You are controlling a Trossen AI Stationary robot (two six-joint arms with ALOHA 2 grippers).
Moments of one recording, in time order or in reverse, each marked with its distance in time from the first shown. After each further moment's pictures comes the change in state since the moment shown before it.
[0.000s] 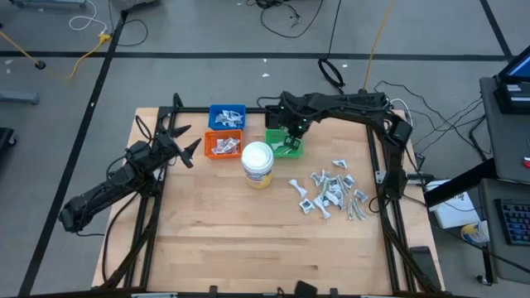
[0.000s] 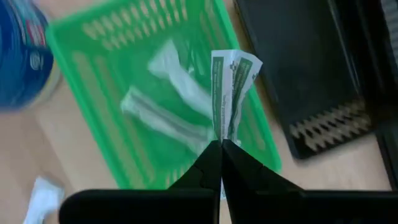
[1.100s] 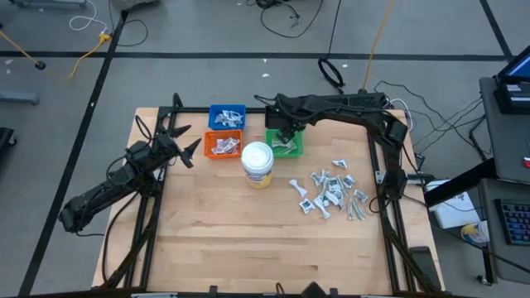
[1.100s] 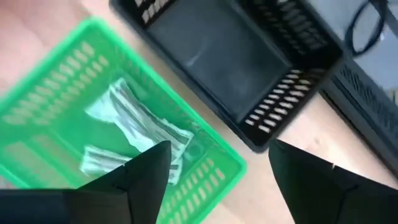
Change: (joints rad) left arm 0.000 0.000 0.000 0.000 0.000 0.000; right arm 0.035 0.037 0.047 -0.009 0.245 0.399
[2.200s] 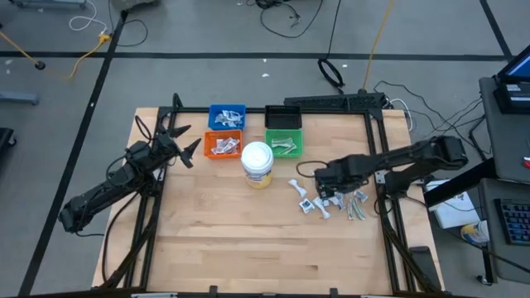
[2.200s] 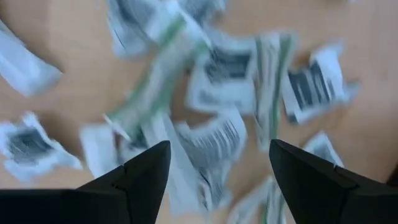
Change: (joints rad) left arm 0.000 0.000 0.000 0.000 0.000 0.000; right arm 0.524 -0.573 -0.811 -0.094 -0.192 1.032
